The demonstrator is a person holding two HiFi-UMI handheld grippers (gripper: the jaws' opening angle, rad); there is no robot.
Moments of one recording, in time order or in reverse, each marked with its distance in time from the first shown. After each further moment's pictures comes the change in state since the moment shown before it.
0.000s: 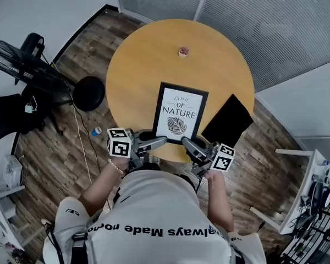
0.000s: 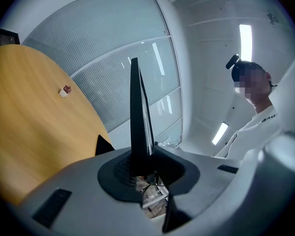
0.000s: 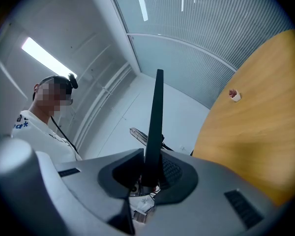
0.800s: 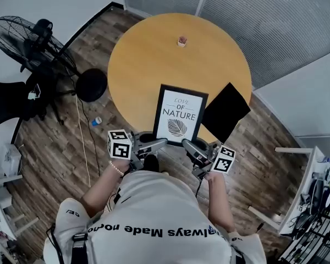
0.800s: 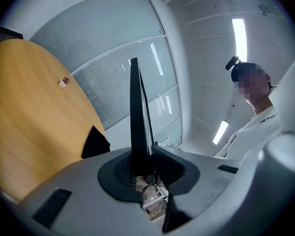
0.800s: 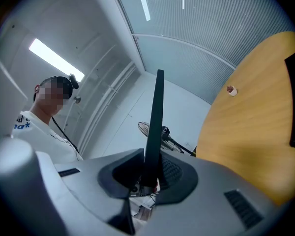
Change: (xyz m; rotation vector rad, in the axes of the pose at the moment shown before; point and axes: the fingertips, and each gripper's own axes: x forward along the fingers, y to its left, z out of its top) left arm 0.011 -0.067 -0.086 0.005 -0.029 0.015; right arm -0.070 0.056 -0.059 0.005 0.027 0.038
